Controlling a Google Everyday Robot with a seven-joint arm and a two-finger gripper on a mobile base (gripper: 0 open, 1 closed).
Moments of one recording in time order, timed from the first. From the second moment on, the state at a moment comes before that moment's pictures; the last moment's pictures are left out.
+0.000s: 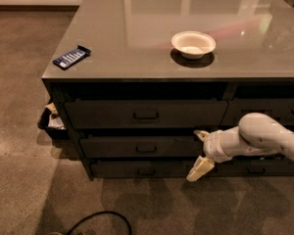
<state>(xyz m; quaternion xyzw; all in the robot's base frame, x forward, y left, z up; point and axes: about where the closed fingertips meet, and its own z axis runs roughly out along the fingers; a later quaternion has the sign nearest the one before) 0.539 -0.177 0.573 -0.58 0.74 0.16 0.30</state>
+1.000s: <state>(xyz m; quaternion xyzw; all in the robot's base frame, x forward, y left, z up) 0.557 -0.134 0.482 -0.59 0.73 0.22 0.28</state>
